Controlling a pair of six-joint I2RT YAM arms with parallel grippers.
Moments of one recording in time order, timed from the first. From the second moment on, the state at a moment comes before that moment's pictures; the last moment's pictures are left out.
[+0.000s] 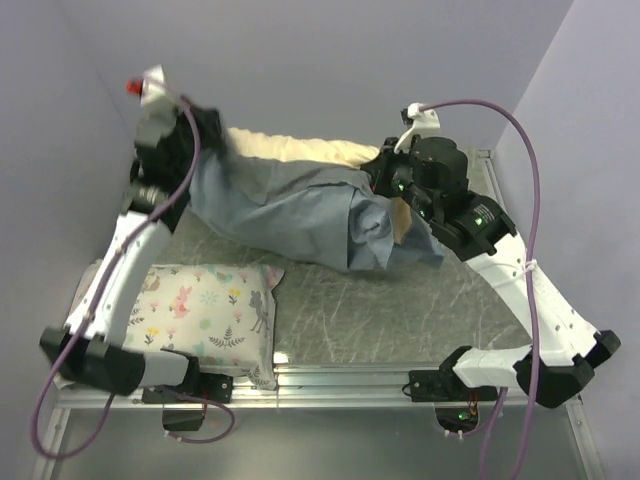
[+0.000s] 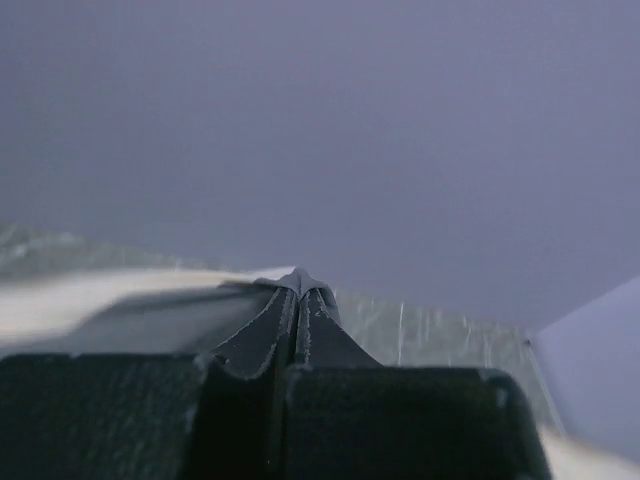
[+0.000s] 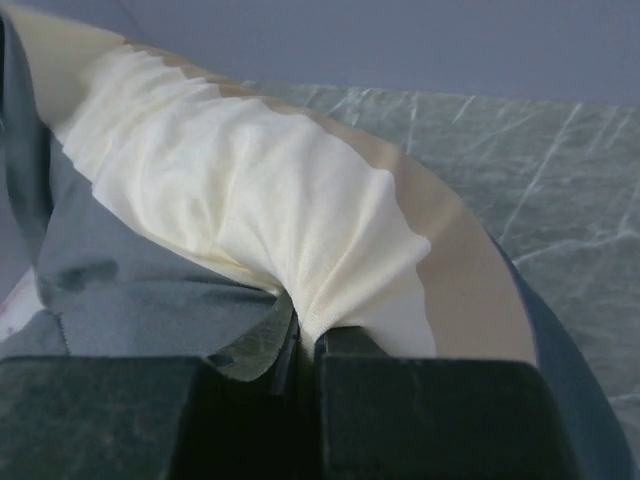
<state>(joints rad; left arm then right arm) -0.24 1.25 1.34 -0.08 -0.19 -0.46 0.67 1.27 1.61 -0.59 0.25 0.35</state>
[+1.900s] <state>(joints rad) -0.74 1.59 1.20 -0.02 -0.18 -0.38 0.33 1.27 1.22 -0.28 0.16 0.58</state>
